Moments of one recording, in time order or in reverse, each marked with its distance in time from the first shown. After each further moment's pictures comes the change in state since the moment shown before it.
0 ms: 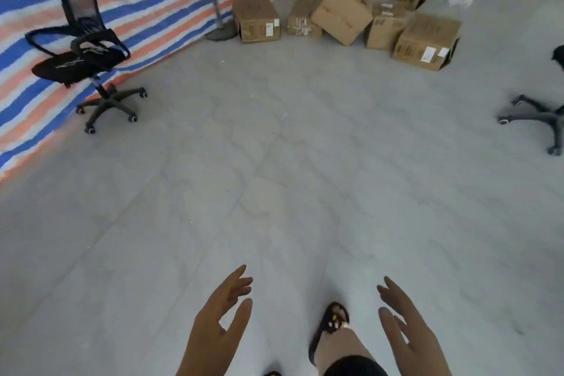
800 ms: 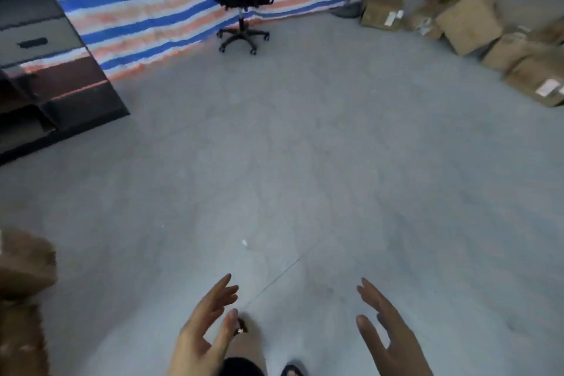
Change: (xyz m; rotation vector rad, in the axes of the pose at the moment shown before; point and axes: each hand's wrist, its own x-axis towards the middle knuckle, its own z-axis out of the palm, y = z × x) left_hand -0.544 -0.056 0.027 -0.094 0.470 -0.164; right_hand -0.389 0.085 -0.068 -0.209 -0.513 -0.232
